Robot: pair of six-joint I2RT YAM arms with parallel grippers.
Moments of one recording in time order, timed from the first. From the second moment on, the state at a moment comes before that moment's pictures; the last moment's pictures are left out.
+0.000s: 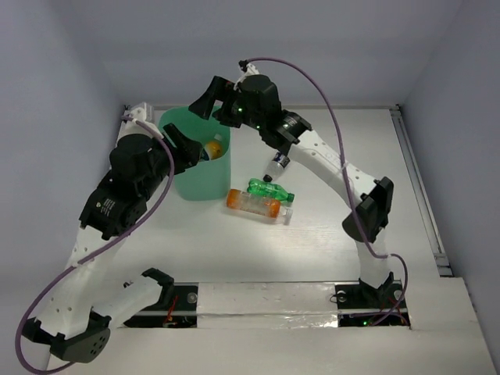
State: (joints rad) left arm -0.44 0.92 1.33 -0.70 -0.17 -0.63; right arm 0.80 2.05 2.20 -0.31 -0.06 0.81
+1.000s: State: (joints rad) left arm -0.86 2.20 2.17 -0.65 -0.31 -0.49; right arm 0.54 0.43 0.63 -0.62 0.16 0.86
